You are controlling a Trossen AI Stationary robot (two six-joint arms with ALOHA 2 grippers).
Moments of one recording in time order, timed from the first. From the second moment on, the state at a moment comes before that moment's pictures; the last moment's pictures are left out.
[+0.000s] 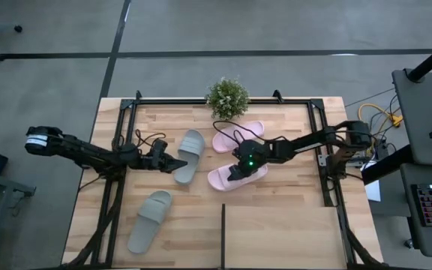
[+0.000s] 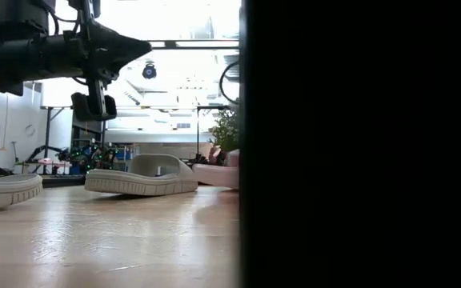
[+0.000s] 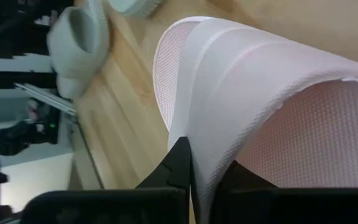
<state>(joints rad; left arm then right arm) -0.04 1.06 0.12 1.08 0.01 -1.38 -0.06 1.70 0.81 0.17 -0.39 1.07</state>
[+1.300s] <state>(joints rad) -0.04 1.09 0.12 1.14 -0.01 -1.38 -0.16 1.39 1.05 -0.48 -0.71 0.64</state>
